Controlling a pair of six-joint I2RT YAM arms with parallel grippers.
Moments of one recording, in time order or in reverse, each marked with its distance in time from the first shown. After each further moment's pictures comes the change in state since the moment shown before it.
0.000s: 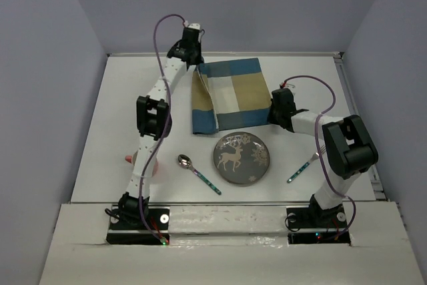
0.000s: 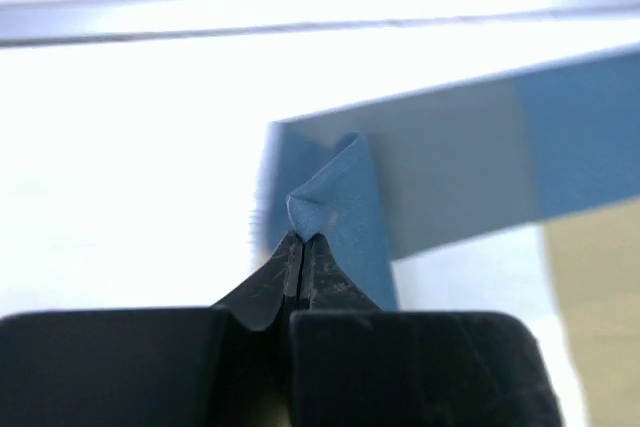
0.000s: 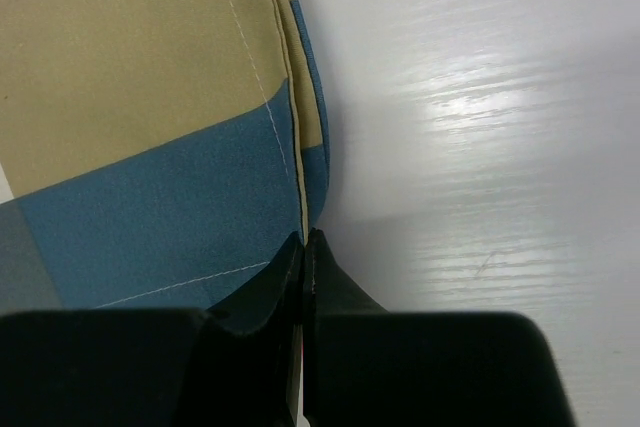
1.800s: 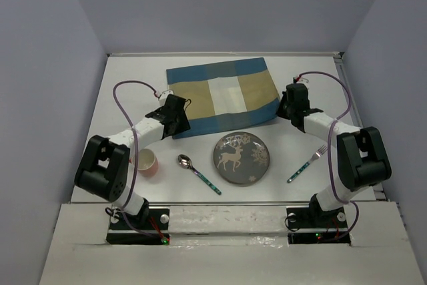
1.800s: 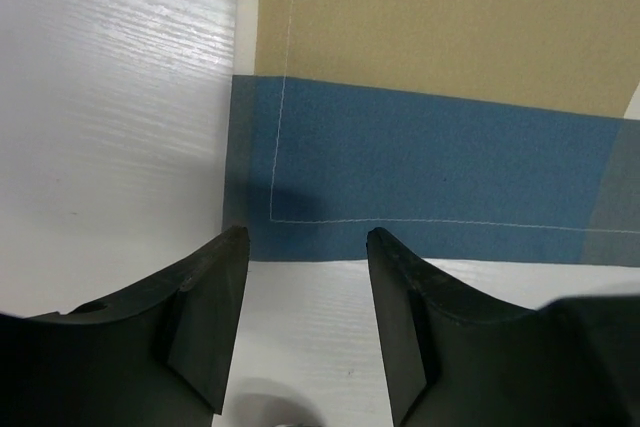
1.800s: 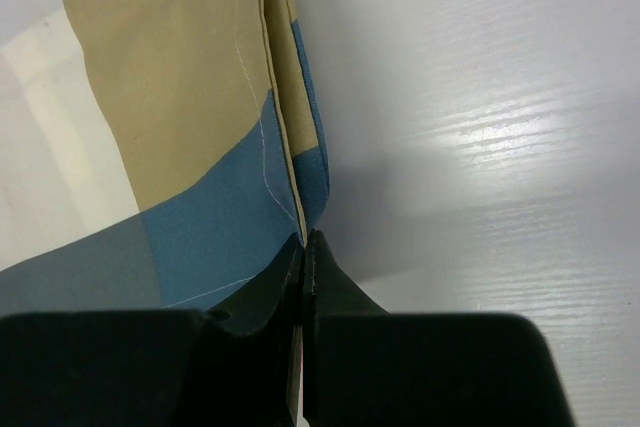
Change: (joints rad) left arm -0.056 -1.141 -1.773 0.341 -0.138 -0.436; right arm -0.098 -0.142 -0.026 0.007 -0.070 0.018
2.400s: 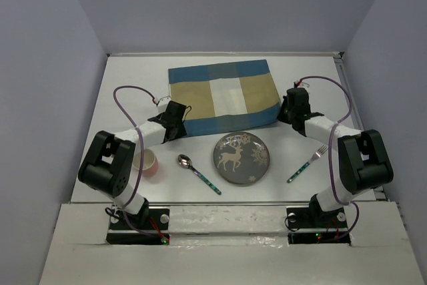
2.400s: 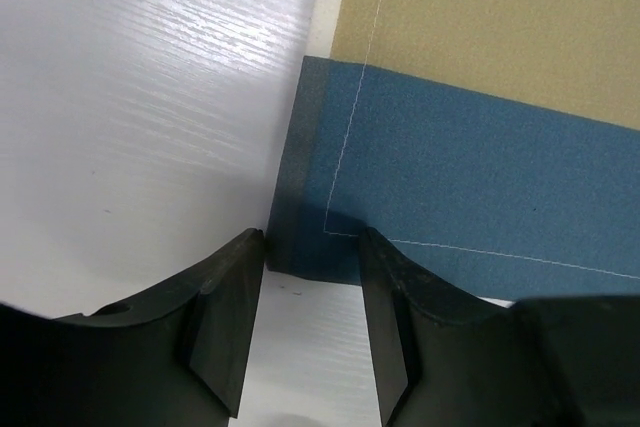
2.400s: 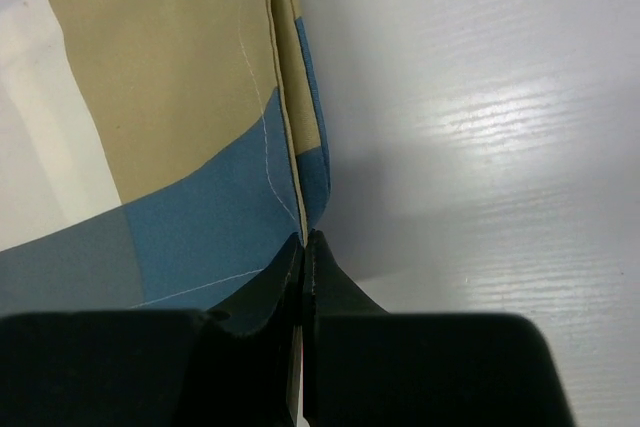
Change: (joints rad) left arm -0.002 0.056 -0.076 0.074 -0.085 -0.024; right arm 0.000 -0.023 -0.047 0.002 -0.001 0.003
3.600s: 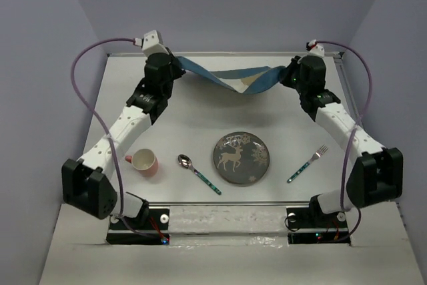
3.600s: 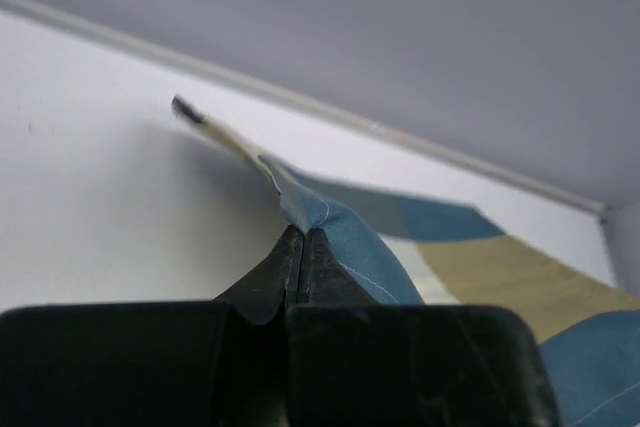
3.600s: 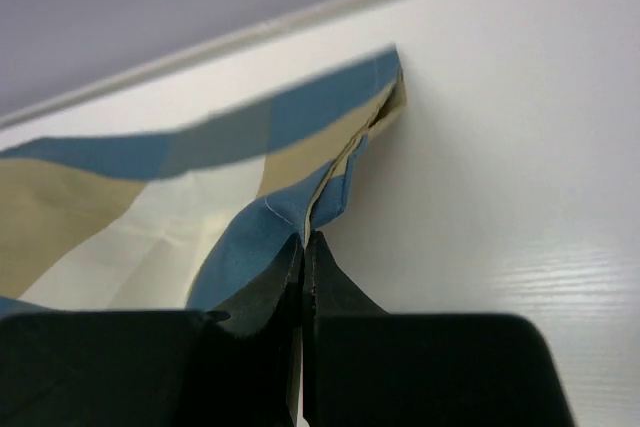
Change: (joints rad) left arm 0.000 -0.148 0.424 0.198 -0.049 0.151; right arm 0.000 -0.084 0.295 -0.033 -0.031 -0.033
